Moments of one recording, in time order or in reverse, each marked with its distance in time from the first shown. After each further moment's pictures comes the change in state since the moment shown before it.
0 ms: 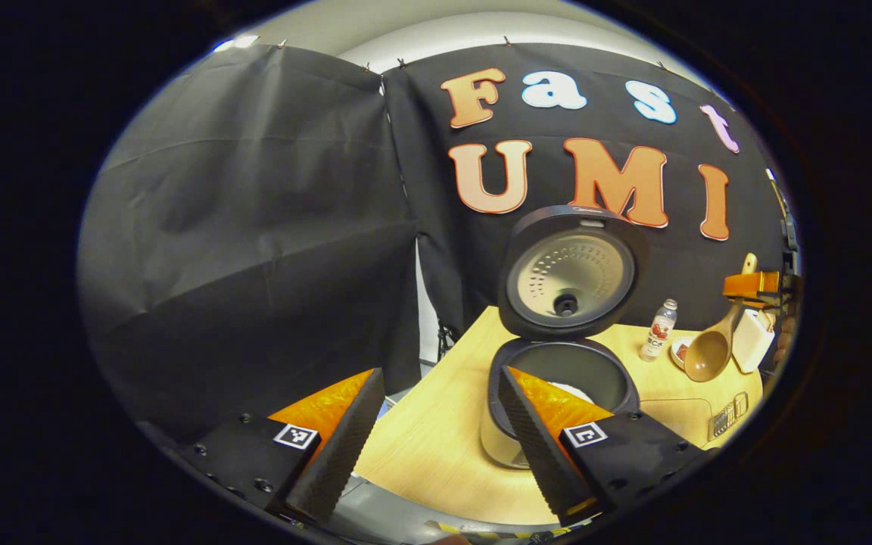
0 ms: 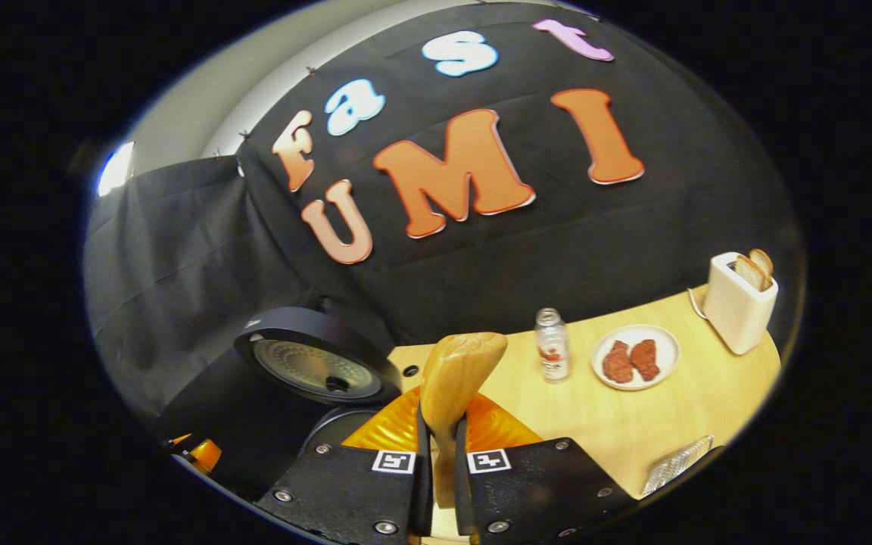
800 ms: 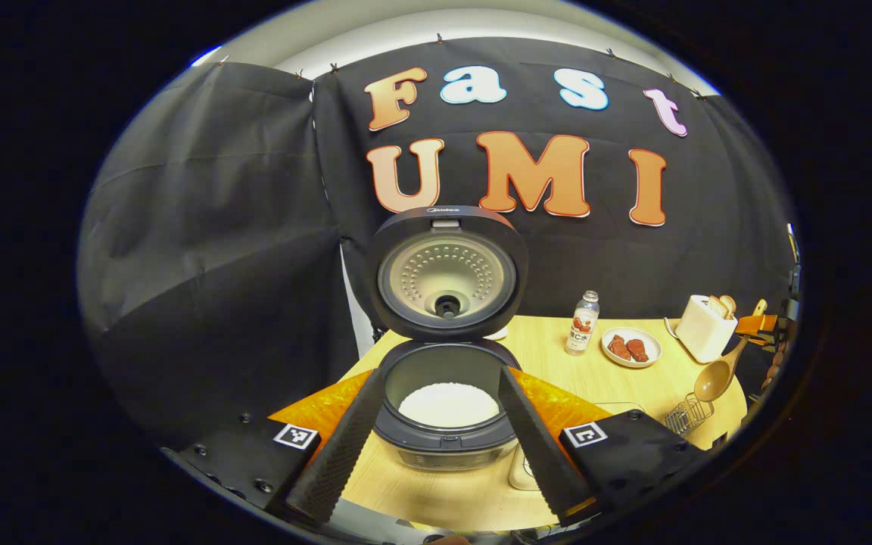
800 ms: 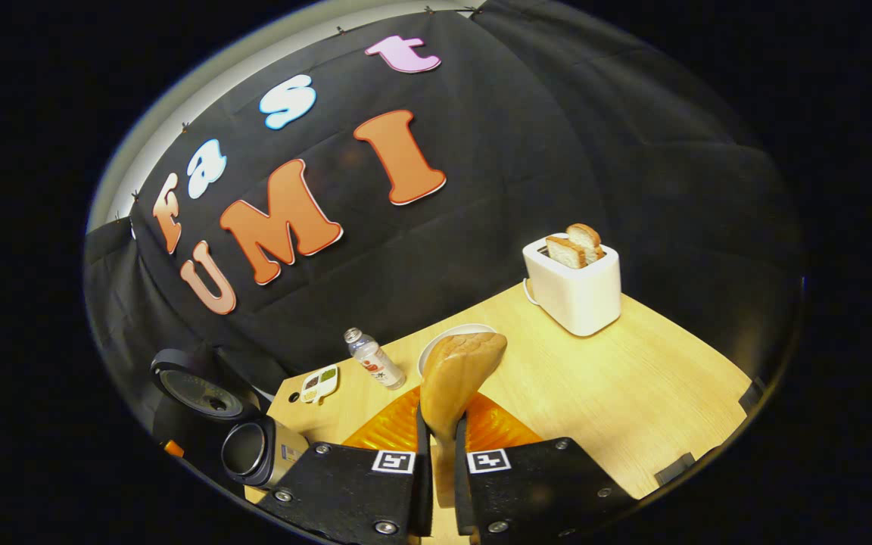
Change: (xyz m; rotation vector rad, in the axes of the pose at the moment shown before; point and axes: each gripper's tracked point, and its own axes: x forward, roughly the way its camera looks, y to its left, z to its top) left arm -0.025 -0.138 0.006 0.077 0.010 -0.192; right arm -0.097 -0.226 -0.009 0.195 -0.090 -0.389
